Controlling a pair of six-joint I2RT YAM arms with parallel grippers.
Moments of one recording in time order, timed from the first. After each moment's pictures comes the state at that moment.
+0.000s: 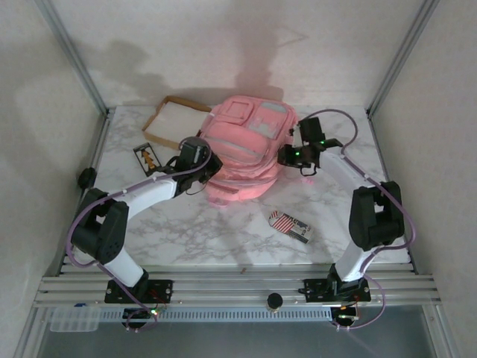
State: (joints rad) left arm -0.45 1.63 1.00 -0.05 0.06 -1.09; right arm 0.25 1.69 1.29 -0.54 -0.21 0.30
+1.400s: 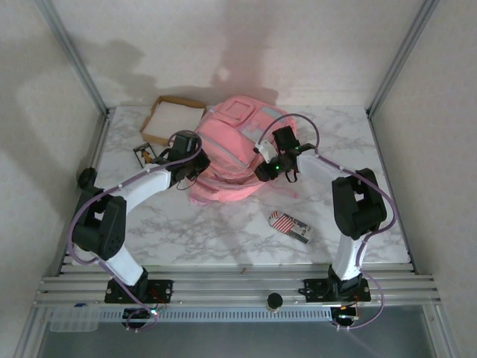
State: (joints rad) left arm -0.37 1.66 1.09 -0.22 0.04 -1.03; right arm 0.44 1.86 1.30 -0.49 -0.30 -0.32
